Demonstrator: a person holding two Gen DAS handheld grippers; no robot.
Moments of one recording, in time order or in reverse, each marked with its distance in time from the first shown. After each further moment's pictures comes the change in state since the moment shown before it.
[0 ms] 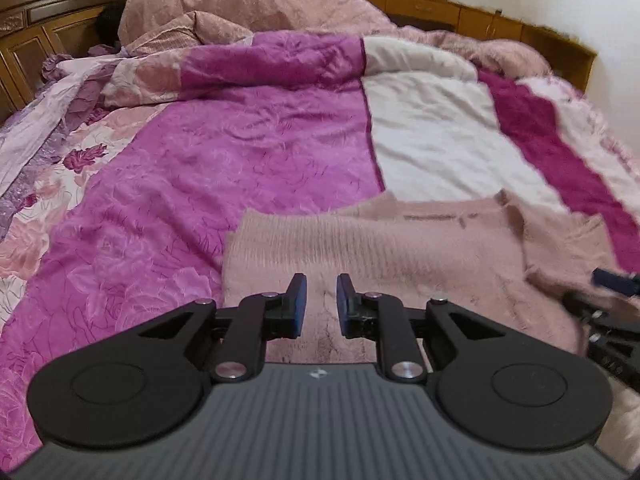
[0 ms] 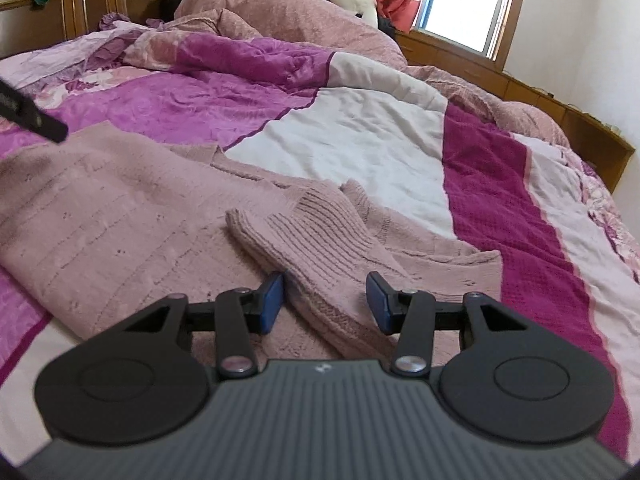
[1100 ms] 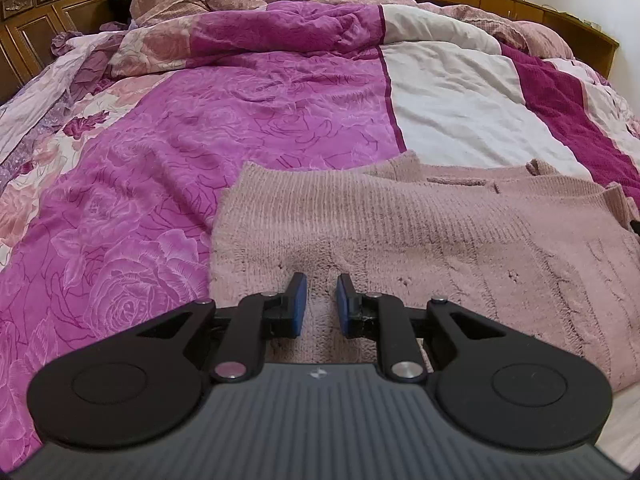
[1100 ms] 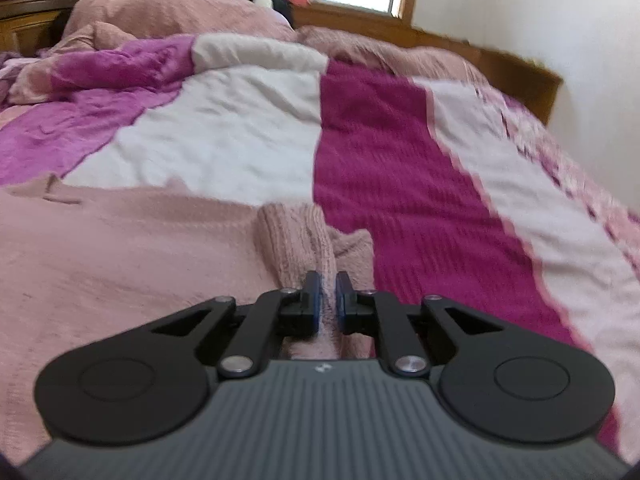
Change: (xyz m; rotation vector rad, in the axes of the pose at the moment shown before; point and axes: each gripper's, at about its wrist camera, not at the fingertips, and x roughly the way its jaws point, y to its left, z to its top) left arm 0.042 0.003 -0.019 -0.036 0.051 0.029; right arm 0.058 -0.104 -0.008 0.233 0.063 -0.194
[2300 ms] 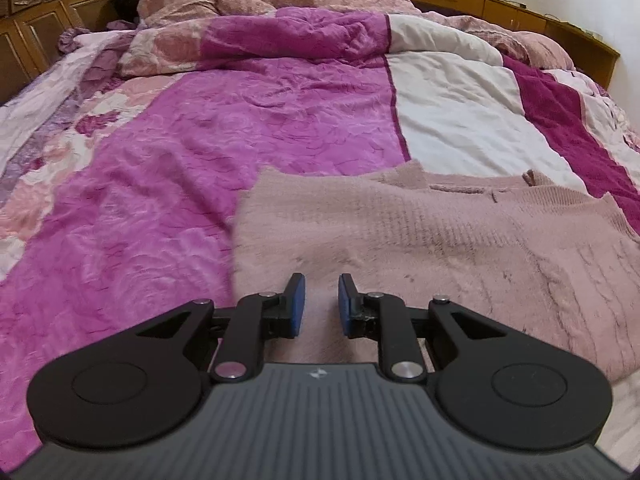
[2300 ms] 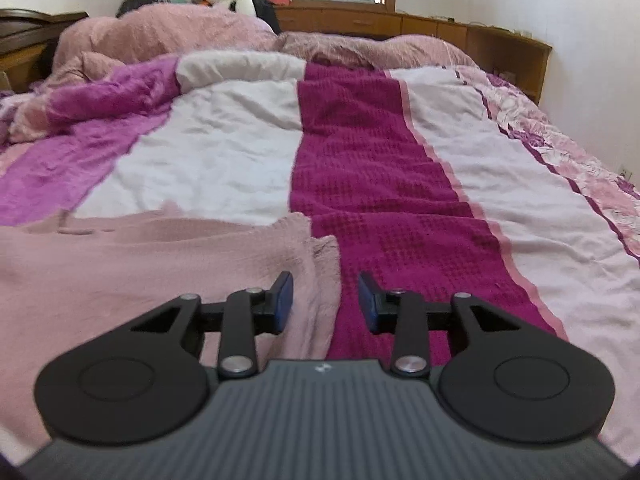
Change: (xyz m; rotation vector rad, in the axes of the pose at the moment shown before) left arm -0.024 0.014 -0.003 -0.021 -0.011 0.001; right arm -0.047 -0.029 0.005 0.095 0.008 0.043
